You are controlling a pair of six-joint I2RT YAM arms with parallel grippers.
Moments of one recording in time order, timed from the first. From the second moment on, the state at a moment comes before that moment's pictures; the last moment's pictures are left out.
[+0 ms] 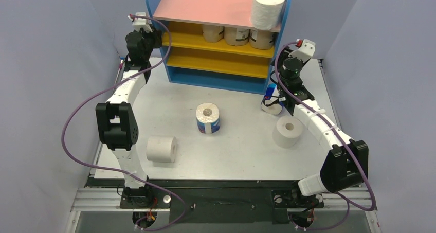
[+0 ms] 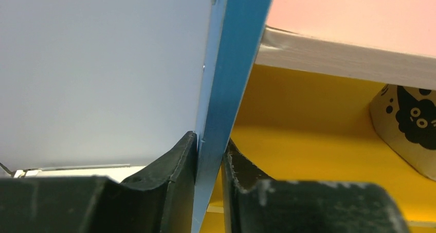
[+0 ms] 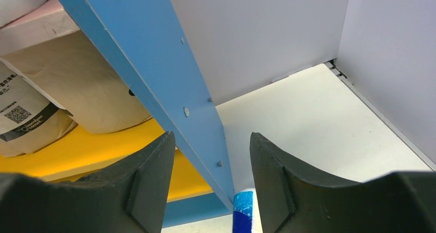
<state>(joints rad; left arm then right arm) -0.04 1.95 1.67 0.37 0.11 -0.22 0.30 1.44 1.18 0.23 0.58 0.28</state>
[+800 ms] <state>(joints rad) -0.05 1.85 1.49 0.50 0.08 -0.21 0.22 1.44 1.03 0.32 0.39 0.24</state>
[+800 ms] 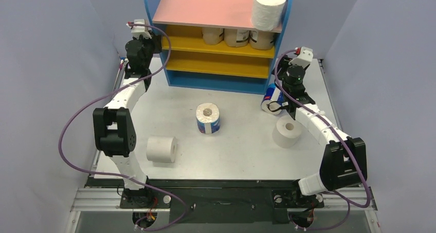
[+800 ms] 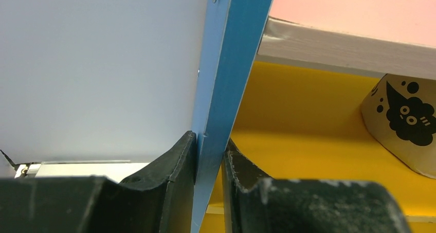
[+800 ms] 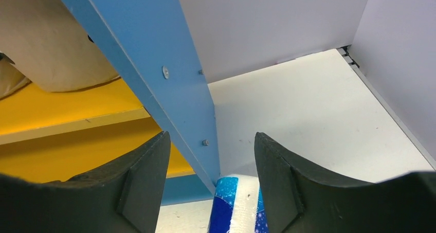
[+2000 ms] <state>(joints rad) -0.06 1.81 1.45 0.49 0.07 -0.20 0.27 1.75 1.12 0.50 0.40 0.09</state>
